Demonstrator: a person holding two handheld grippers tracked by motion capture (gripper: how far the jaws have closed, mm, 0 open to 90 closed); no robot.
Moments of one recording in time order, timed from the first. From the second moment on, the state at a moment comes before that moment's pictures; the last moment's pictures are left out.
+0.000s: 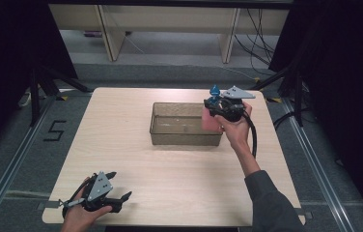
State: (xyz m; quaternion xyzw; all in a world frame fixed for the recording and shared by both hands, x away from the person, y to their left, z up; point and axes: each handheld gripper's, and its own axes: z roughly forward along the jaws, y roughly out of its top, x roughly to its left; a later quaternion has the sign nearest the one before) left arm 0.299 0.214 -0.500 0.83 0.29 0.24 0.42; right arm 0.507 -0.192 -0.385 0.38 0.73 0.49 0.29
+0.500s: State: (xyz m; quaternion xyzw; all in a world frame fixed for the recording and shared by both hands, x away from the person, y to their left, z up) left arm 0.299 0.214 -0.501 0.83 0.29 0.24 0.42; right arm 0.509 -0.193 -0.400 0.37 0.74 0.49 0.28
